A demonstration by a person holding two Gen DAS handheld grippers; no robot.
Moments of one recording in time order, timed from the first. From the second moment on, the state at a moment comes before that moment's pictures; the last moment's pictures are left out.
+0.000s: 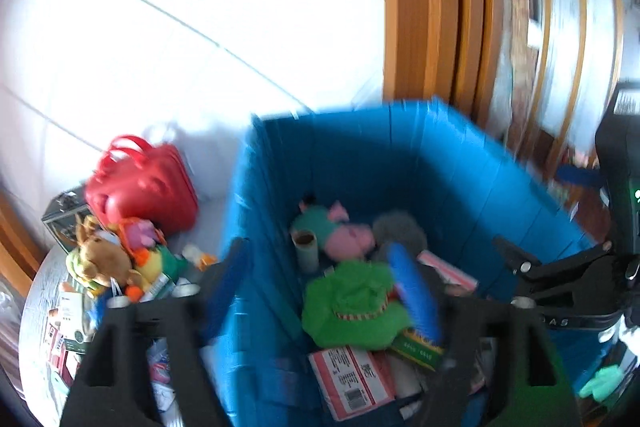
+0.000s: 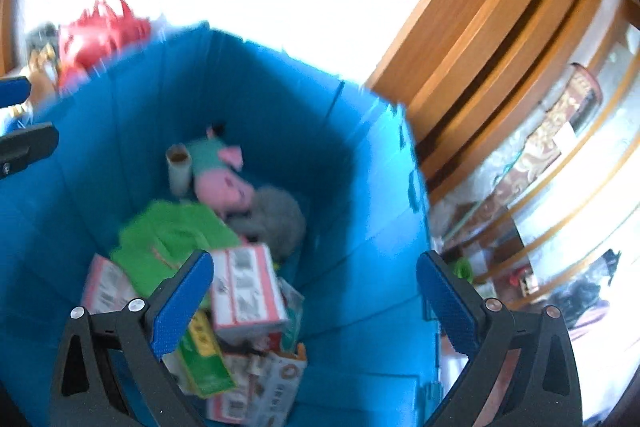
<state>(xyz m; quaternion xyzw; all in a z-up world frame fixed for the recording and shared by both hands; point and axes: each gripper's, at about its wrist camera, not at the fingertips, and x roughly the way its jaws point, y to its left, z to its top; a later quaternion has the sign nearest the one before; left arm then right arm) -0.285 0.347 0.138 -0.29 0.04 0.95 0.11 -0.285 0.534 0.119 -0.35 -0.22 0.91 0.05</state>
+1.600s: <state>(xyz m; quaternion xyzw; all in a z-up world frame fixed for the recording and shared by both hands) -0.201 -0.056 -0.165 -0.45 -0.12 0.88 -0.11 -0.256 0.202 -0.149 -0.42 -0.07 0.89 -0.16</state>
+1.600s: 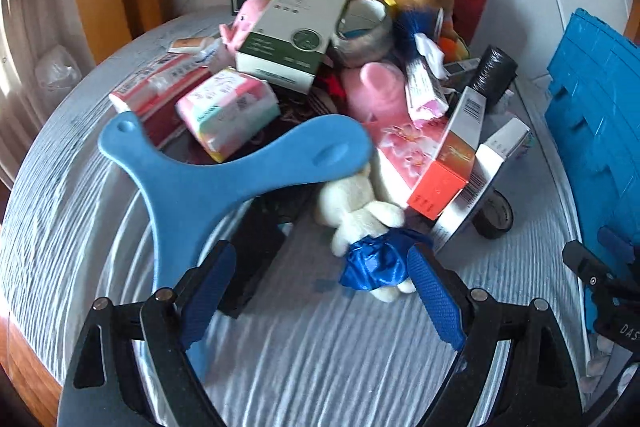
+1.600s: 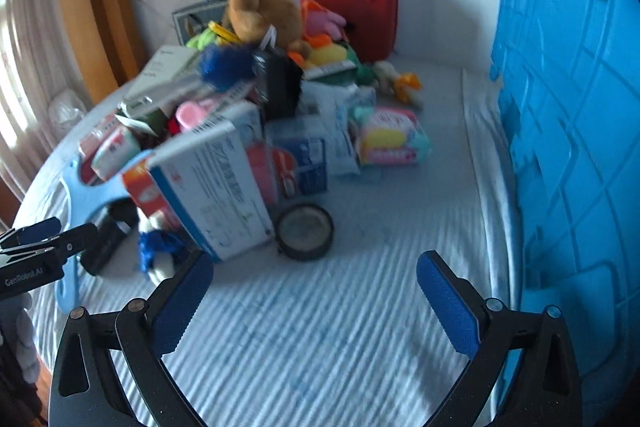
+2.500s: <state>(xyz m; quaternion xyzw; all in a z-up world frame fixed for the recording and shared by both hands) -0.266 -0.040 -0.229 -0.51 -0.10 0.84 -0.12 -0.330 0.161 -0.221 -0.46 -0.11 0.86 -0.20</state>
